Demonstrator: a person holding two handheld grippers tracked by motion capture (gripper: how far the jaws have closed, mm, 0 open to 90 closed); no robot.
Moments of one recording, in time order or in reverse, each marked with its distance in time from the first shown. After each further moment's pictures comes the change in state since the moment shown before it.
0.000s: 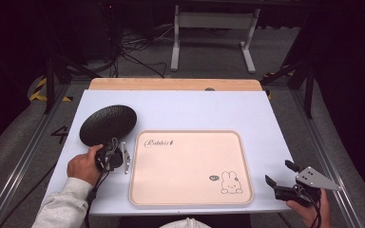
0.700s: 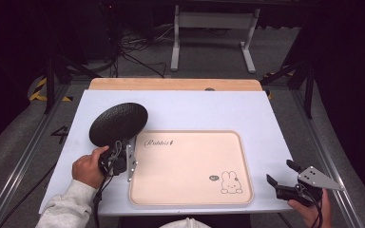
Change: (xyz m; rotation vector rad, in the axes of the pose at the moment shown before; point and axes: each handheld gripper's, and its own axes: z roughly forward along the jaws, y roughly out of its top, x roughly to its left) left arm 0.004 0.029 -0.041 -0.159 0.024 0.005; right arm -0.003 0.000 -0.002 -0.010 -0.005 0.016
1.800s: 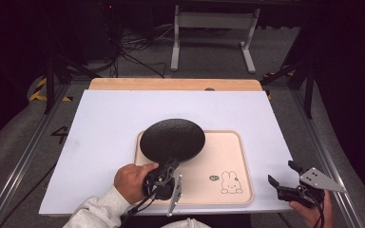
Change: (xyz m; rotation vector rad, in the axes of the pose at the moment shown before) left arm -0.049 0.108 -0.042 -0.293 -0.149 0.225; right arm 0.000 -0.001 -0.005 -0.005 -0.011 0.003
